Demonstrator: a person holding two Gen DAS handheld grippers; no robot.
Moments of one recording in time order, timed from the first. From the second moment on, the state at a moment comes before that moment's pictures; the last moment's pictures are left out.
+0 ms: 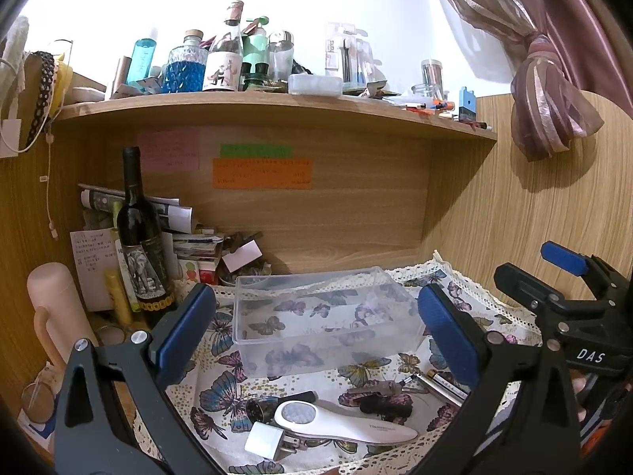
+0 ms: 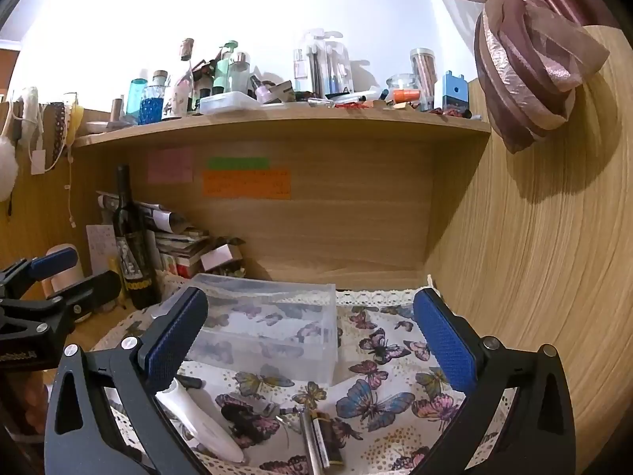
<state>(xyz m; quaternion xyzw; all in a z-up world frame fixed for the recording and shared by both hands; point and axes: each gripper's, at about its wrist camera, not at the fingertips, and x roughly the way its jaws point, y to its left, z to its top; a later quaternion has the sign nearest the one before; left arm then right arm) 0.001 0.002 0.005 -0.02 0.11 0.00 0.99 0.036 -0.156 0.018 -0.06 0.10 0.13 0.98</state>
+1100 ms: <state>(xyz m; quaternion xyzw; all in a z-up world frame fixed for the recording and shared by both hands) -0.002 0.000 0.010 -0.03 0.10 -0.01 0.99 0.031 -0.160 0.025 -0.06 0.10 0.13 0.98</state>
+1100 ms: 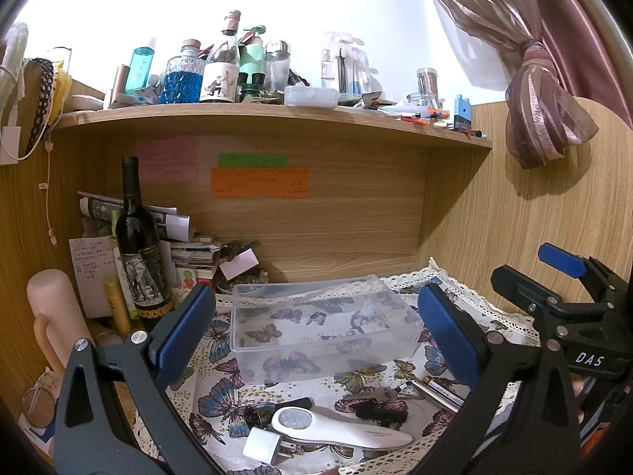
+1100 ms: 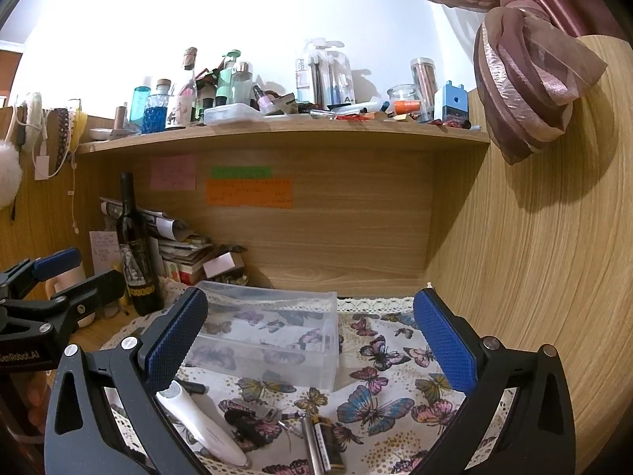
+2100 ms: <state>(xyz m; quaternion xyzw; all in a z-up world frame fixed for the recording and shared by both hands) 0.019 0.041 -0.012 -0.07 0.17 0.01 0.98 0.062 -0.177 0.006 -0.01 0.16 0.14 0.98</state>
